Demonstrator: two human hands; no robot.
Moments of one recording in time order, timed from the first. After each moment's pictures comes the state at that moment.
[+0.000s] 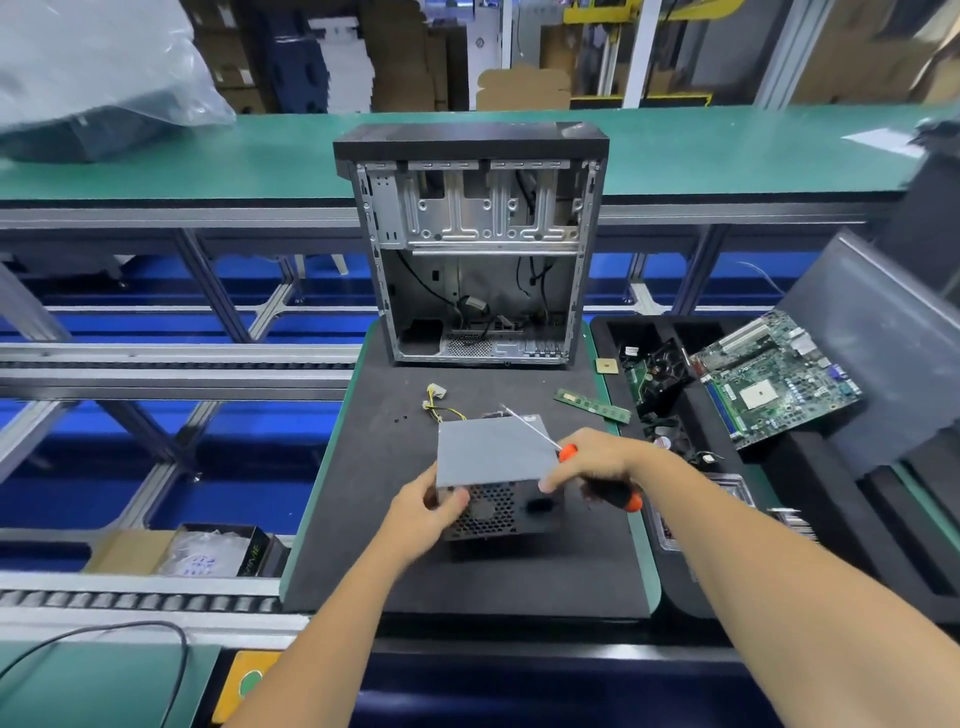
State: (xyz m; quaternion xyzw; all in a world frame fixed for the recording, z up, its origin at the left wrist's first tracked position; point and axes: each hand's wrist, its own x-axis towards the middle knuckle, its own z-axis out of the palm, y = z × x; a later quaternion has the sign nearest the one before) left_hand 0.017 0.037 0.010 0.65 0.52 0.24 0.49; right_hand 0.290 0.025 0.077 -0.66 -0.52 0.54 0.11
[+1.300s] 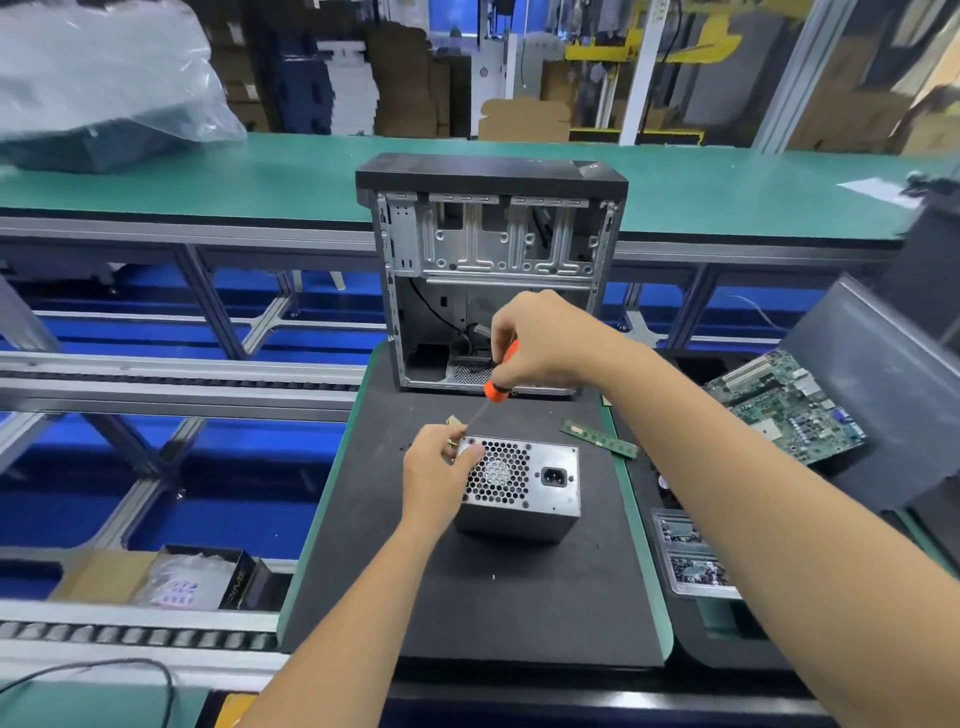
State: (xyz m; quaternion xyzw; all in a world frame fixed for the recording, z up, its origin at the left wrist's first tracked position) left_hand 0.056 0.086 0.062 0.63 0.52 0.44 0.37; right_hand 0.201 0.079 0.258 -0.65 -0.75 0.11 0.12
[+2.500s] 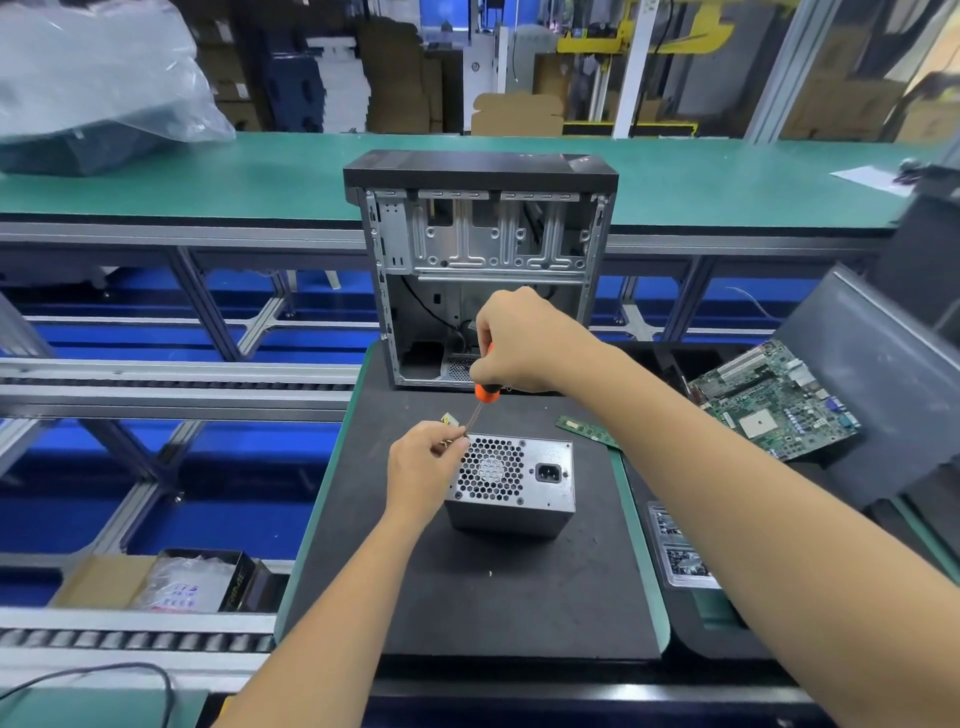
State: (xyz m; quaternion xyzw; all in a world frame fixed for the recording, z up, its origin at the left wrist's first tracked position) left_hand 0.048 0.091 0.071 0.68 0.52 0.42 0.31; right_hand 0.181 0.071 0.261 -0.69 -0.71 0.10 0.13
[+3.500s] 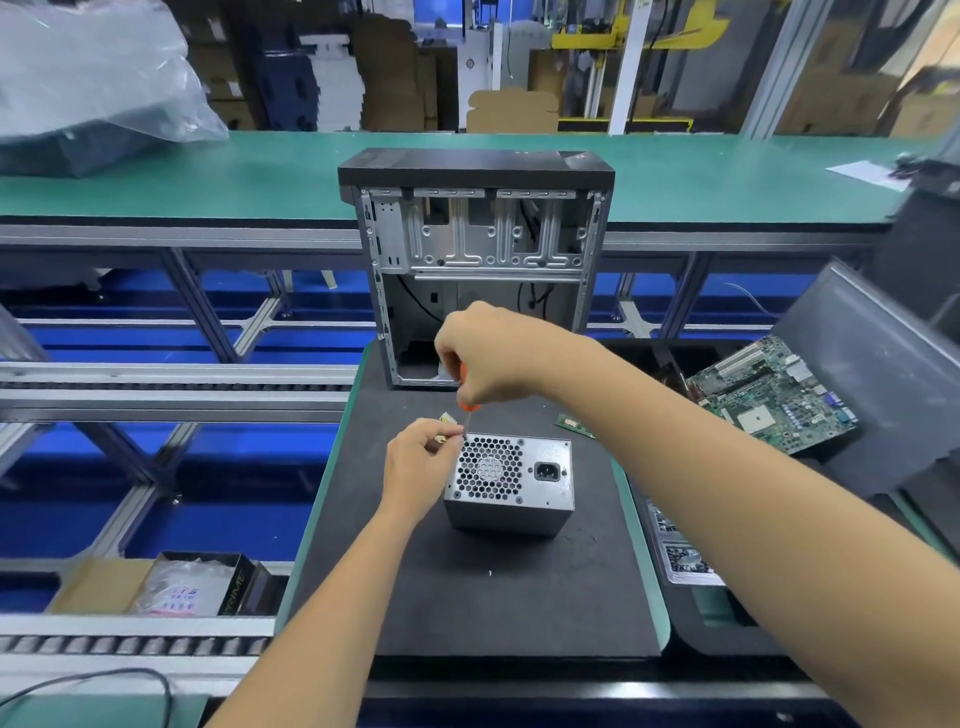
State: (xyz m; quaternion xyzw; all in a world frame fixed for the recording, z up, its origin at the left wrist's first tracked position) left_hand 0.043 0.099 0.068 0.67 0.50 0.41 0.36; right_hand 0.166 0.077 0.262 -0.59 -0.80 0.06 0.01
